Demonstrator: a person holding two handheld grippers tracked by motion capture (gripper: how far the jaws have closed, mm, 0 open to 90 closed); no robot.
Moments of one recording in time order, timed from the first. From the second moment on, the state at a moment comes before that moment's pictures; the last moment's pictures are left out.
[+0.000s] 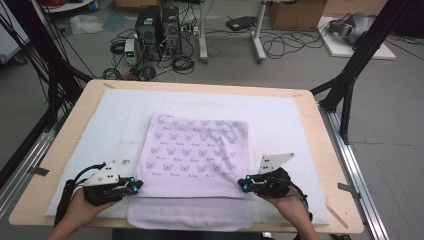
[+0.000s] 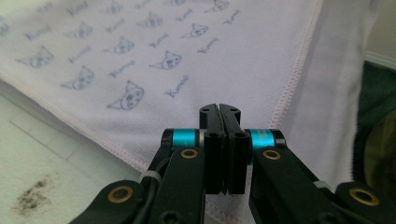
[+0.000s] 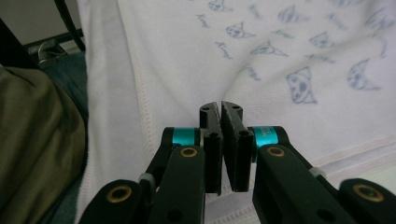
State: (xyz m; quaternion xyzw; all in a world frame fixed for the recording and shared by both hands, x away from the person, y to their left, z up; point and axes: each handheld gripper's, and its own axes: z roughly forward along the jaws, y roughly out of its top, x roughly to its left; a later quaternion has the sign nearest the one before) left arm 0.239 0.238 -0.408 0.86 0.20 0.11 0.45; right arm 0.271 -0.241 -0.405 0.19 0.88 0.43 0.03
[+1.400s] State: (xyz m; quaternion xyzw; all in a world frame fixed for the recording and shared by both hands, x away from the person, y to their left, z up) left arm 0.300 0.223 -0.438 0.87 0.24 0.11 0.42; right arm 0.348 -0.225 -0.439 0.25 0.89 0.38 0.04
